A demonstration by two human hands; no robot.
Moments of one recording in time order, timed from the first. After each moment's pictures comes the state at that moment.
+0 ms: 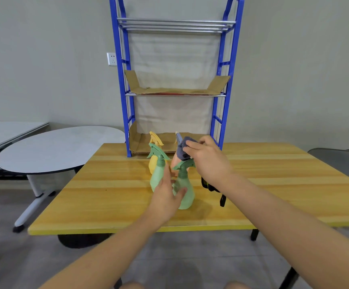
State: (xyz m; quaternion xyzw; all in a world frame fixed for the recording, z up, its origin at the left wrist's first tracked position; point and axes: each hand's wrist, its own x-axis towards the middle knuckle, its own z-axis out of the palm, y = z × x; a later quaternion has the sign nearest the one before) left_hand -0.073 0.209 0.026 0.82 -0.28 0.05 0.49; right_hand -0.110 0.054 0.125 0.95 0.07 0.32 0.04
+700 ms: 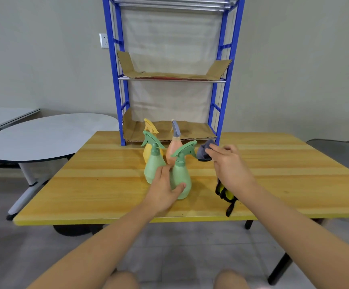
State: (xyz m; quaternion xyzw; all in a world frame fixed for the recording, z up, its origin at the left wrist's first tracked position) left_hand -0.047 0.195 -0.007 0.86 -0.29 0.04 0.42; right_hand -0.125 -0.012 0.058 0.92 0.01 0.38 -0.01
